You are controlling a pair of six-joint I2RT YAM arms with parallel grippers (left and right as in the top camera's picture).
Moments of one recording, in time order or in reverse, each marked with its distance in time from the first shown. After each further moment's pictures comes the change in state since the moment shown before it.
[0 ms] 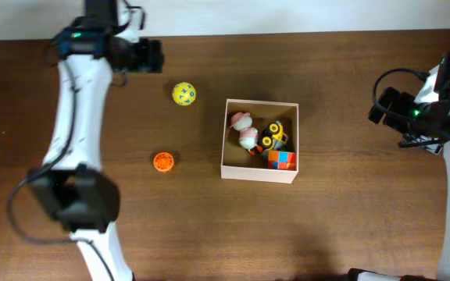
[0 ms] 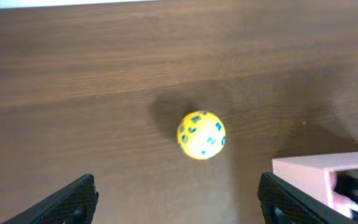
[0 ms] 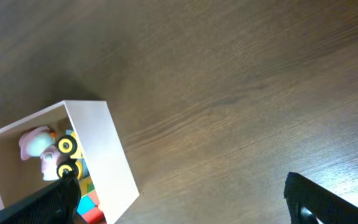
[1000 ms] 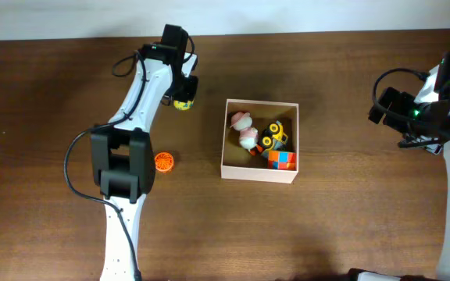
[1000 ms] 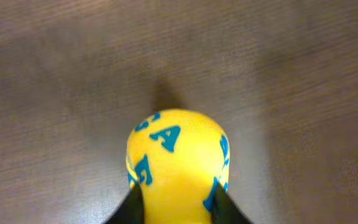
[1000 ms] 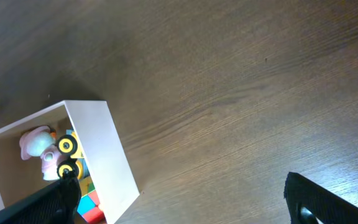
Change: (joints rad) left arm -0.157 0.342 0.063 -0.037 -0.156 0.035; right arm 0.000 0.000 0.000 0.000 0.000 0.000
